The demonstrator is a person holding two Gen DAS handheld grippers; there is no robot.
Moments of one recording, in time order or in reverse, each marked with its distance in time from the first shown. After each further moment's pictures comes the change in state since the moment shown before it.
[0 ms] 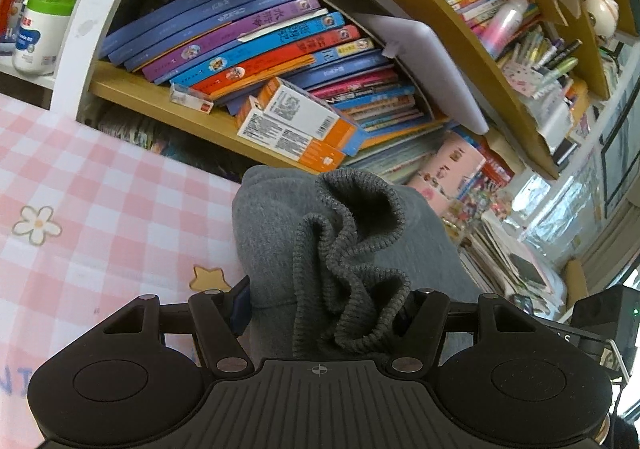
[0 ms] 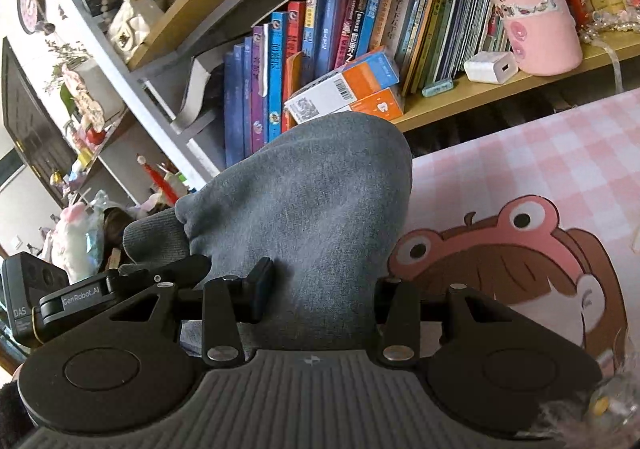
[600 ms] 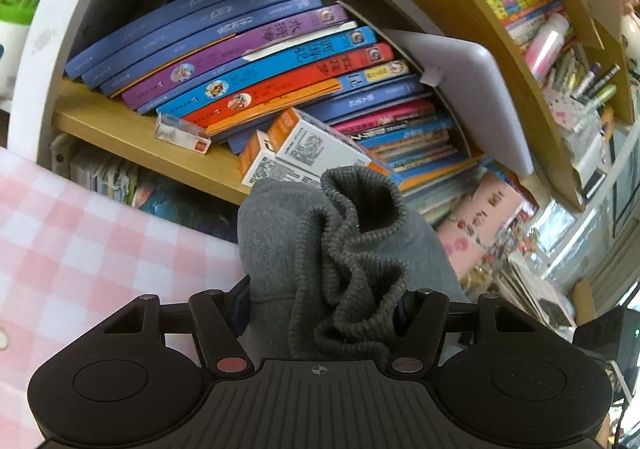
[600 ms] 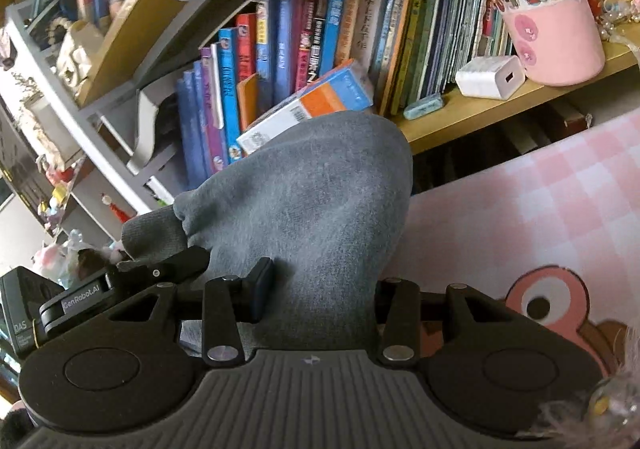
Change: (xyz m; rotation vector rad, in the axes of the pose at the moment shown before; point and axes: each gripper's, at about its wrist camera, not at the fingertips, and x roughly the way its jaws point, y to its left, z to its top) left arm 0.075 0.026 0.034 -0.015 -0.081 0.002; right arm 0.067 -0.043 0.041 0.056 -0.033 -0.011
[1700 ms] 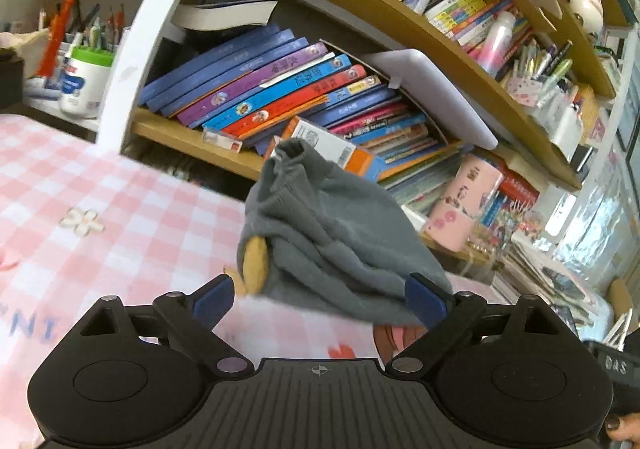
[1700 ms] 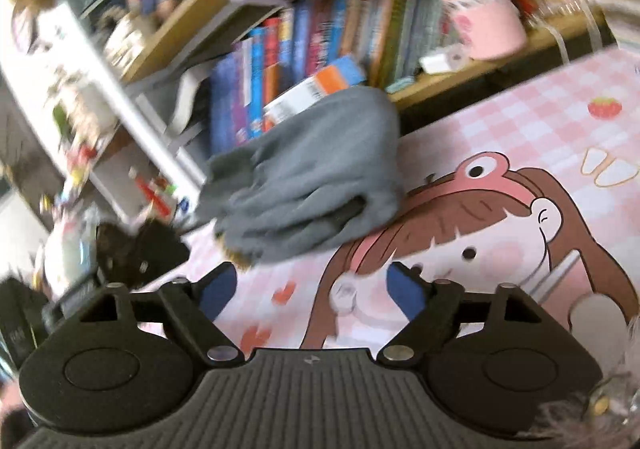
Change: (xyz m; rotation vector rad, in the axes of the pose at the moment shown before) left arm -0.116 -0.057 -0.093 0.097 -0.136 0.145; right arm -0.116 0.042 -0.102 -0.056 -0.046 -0.040
